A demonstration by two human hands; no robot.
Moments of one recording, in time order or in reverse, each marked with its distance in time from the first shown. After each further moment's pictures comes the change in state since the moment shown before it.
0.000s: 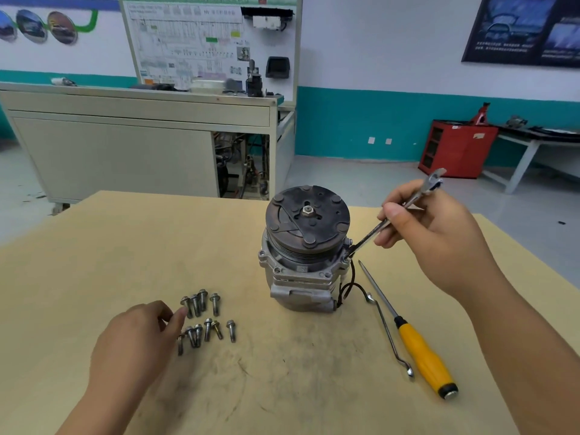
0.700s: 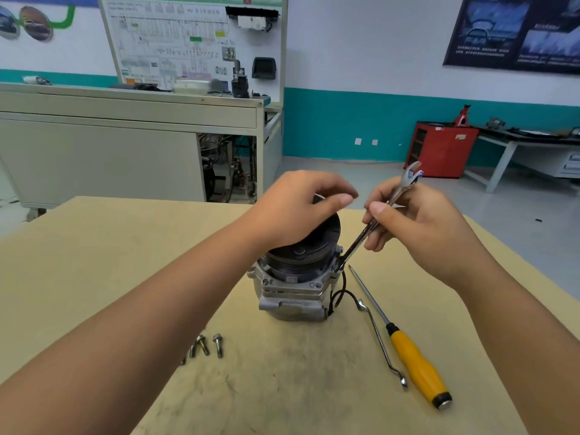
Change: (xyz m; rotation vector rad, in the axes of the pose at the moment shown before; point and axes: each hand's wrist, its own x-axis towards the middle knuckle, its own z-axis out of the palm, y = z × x) left_hand 0.057 0.220 -0.058 -0.468 -0.252 0.957; right_hand 0.021 -0.003 -0.007 0.018 -0.145 0.051
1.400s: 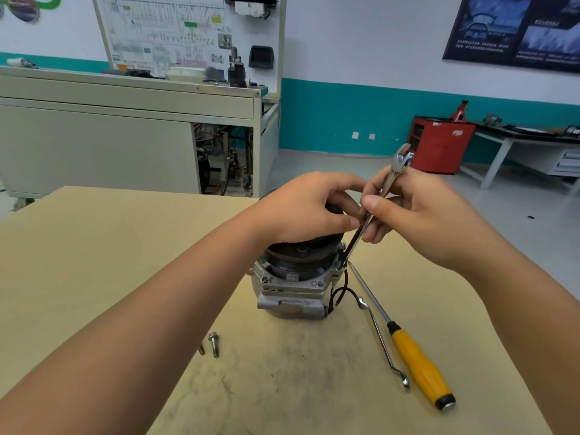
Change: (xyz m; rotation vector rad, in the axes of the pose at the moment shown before) left_hand 0.004 -0.007 0.005 -0.297 -0.245 -0.056; right_hand 0.014 -0.007 0.000 -0.191 -0.105 0.003
